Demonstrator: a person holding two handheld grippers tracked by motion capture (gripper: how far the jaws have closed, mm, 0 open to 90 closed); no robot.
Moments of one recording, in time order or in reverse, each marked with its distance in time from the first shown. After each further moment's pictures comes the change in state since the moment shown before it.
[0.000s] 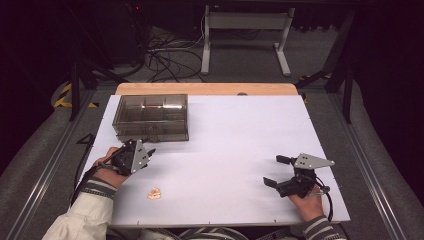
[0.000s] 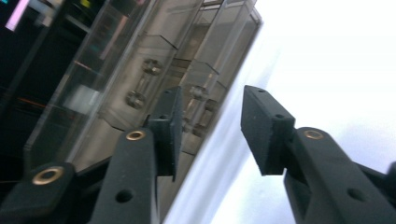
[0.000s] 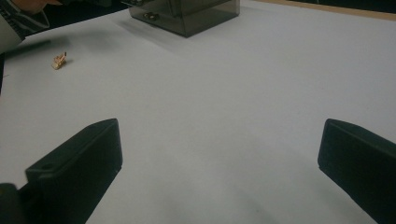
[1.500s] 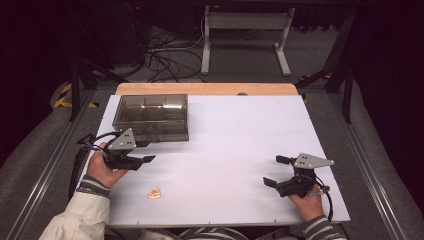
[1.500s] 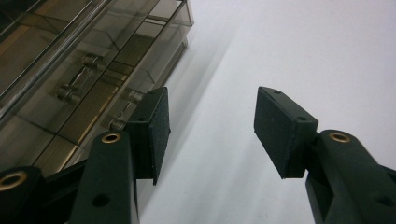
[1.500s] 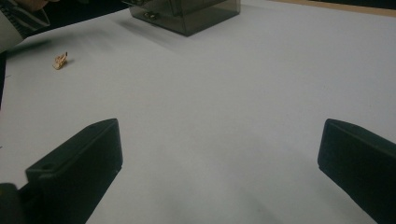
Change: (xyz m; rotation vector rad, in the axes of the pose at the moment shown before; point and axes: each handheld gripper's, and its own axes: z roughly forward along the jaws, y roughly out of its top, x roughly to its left) left arm 0.042 -0.004 -0.006 -0.064 -0.445 -0.212; right arm -0.001 0.000 0.001 0.005 0.005 0.005
